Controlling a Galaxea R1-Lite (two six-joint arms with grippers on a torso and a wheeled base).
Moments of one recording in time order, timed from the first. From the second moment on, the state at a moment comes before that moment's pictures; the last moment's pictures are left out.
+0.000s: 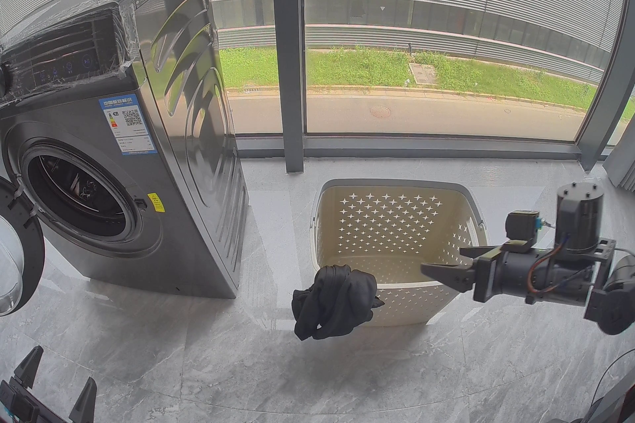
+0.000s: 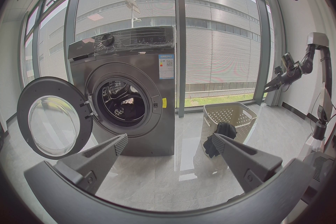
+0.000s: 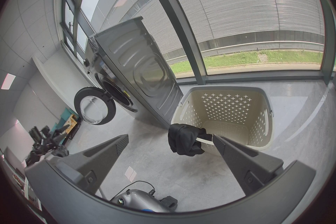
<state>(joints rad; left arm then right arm) 0.00 0.02 -0.02 0.04 -0.07 0.04 0.47 1.61 -0.48 -0.73 0.21 0.23</state>
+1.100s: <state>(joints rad) 0.00 0.02 -0.02 0.04 -0.07 0.04 0.51 2.35 -0.71 -1.10 0.07 0.22</state>
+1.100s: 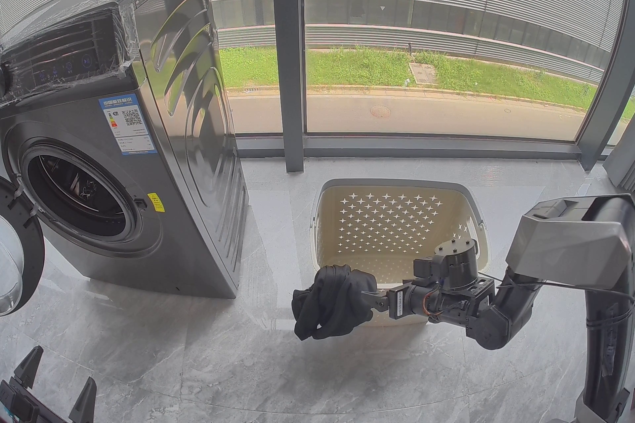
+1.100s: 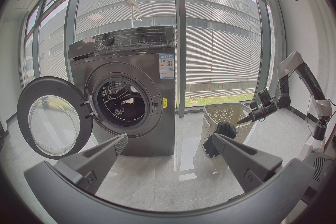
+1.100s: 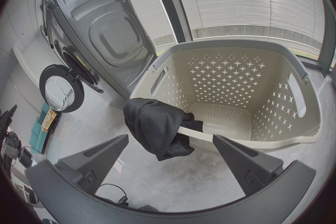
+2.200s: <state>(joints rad) 0.00 0.02 -0.02 0.04 -0.07 0.04 0.53 2.49 -0.81 -1.15 0.08 0.22</state>
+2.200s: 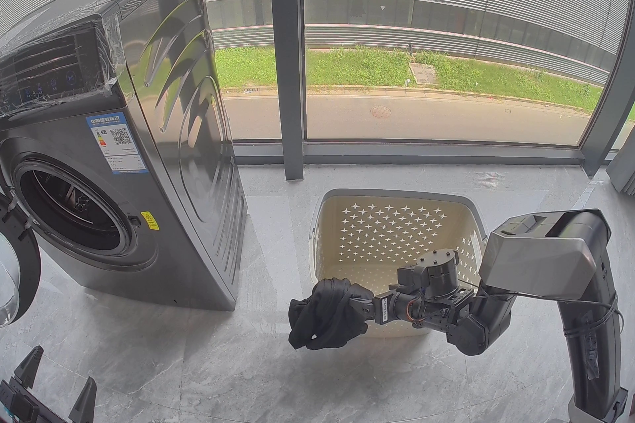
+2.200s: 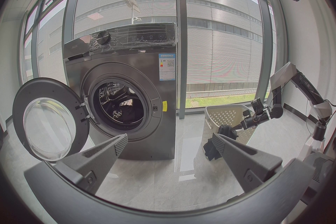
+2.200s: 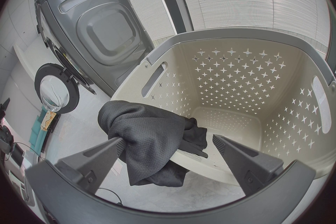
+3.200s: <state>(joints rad) 0.00 0.02 -0.02 0.04 -0.07 0.04 0.56 2.43 -0.72 -1.22 0.09 0.22</state>
